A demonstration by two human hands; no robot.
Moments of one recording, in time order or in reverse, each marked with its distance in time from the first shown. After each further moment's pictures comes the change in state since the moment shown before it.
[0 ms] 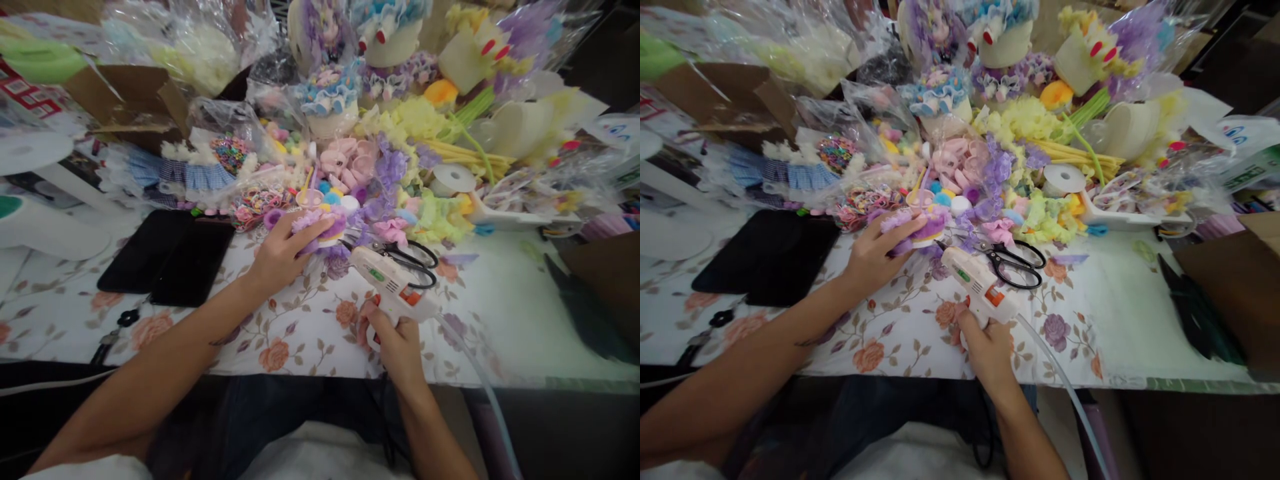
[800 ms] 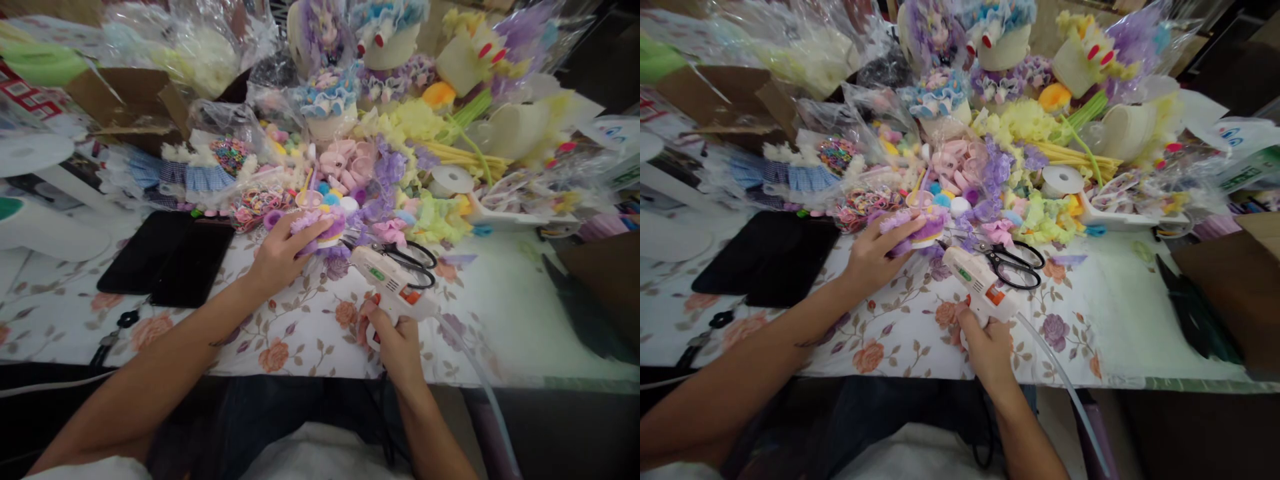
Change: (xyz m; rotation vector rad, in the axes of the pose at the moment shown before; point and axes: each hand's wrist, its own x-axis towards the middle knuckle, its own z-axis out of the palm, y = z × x) left_hand 0.000 0.001 0.000 -0.011 0.006 -0.030; right_hand 0.002 -0.005 0.003 0.031 0.017 0.032
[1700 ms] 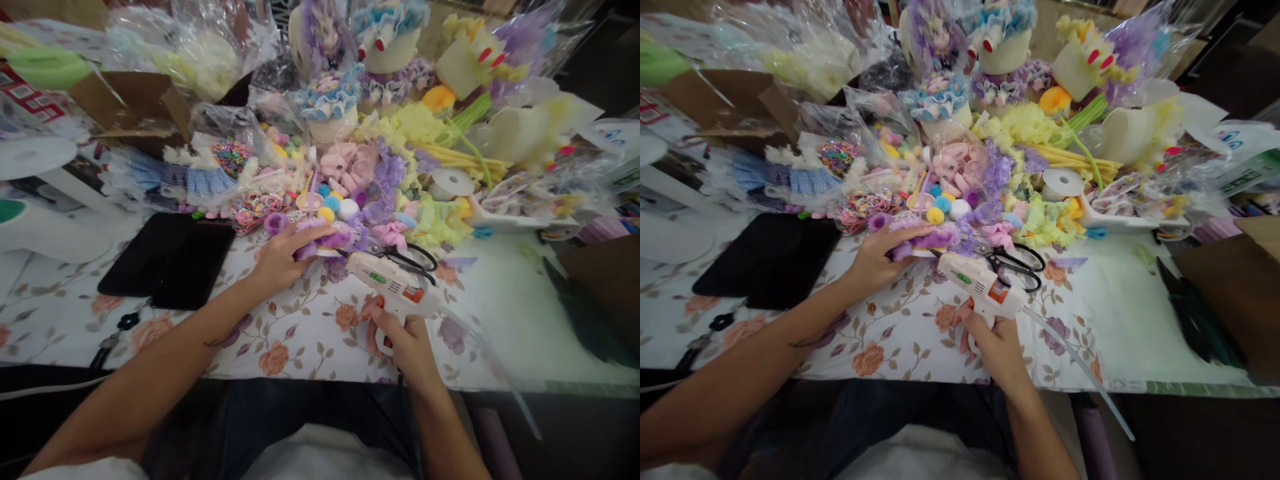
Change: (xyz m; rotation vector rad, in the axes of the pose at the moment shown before) left_hand 0.003 -0.001 -0.002 -0.366 -0.165 -0.206; right_hand 0.006 -0.010 -0.018 -0.026 -0.196 -0.040
